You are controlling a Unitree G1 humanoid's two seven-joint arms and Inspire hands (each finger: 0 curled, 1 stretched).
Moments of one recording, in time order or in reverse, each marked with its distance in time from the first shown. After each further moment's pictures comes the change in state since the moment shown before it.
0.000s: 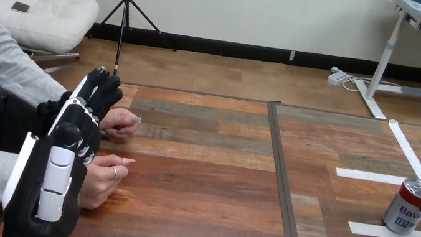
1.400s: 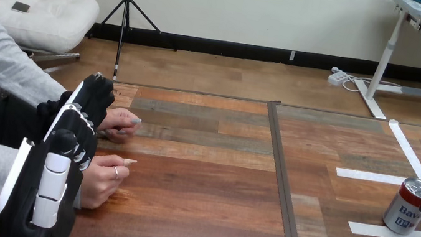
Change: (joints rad) left arm 0.023 -0.002 0.015 0.000 -0.011 0.001 -0.020; right arm -0.057 0.000 -0.012 0.104 0.003 0.112 -0.033
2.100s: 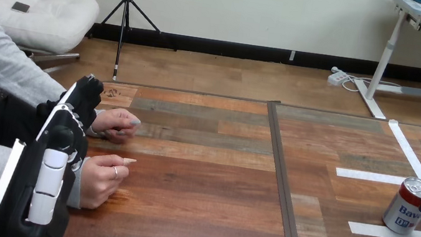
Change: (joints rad) left arm 0.017 0.008 0.006 -0.041 0.024 0.057 0.061; right arm -0.001 -0.001 -0.004 0.048 -0.003 0.032 -0.043
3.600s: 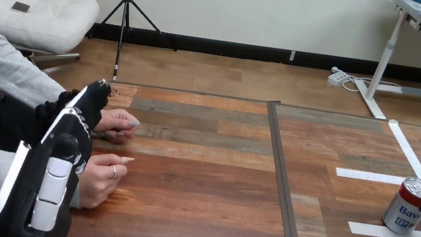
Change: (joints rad) left arm 0.003 -0.003 0.001 0.027 0.012 -0.054 -0.034; right arm 0.000 0.002 0.003 0.001 -0.015 0.002 -0.013
